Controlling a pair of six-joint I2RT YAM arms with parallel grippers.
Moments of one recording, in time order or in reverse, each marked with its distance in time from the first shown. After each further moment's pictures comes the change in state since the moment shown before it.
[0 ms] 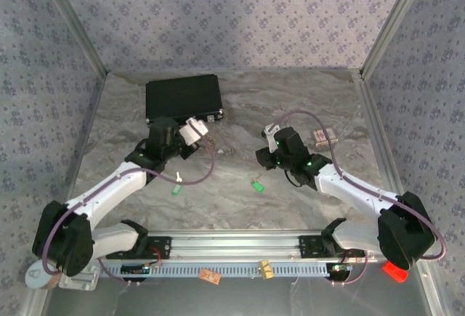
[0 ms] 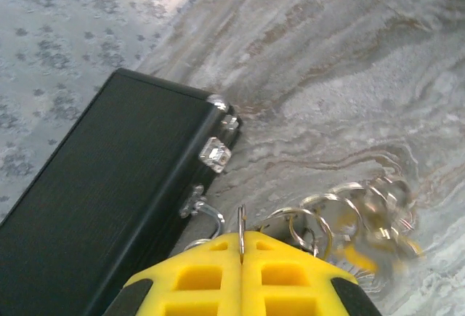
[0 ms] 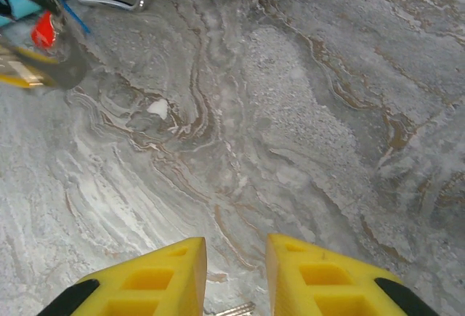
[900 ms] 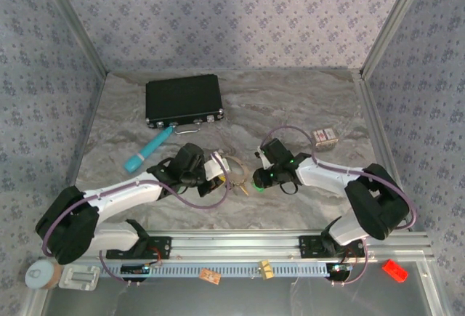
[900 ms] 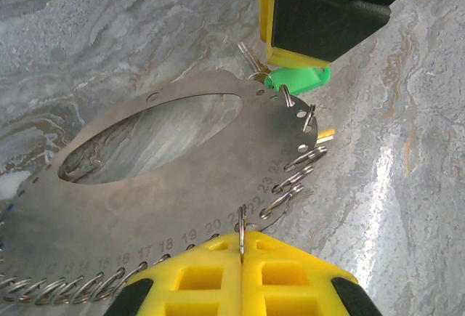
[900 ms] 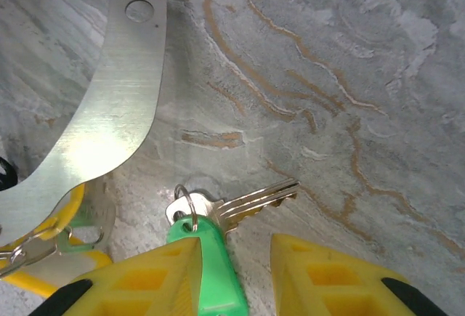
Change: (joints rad) left arm -0.253 0.060 -0.135 -0.064 0.263 -0.273; right arm 0.034 0.264 0.000 -0.149 -0.148 0.131
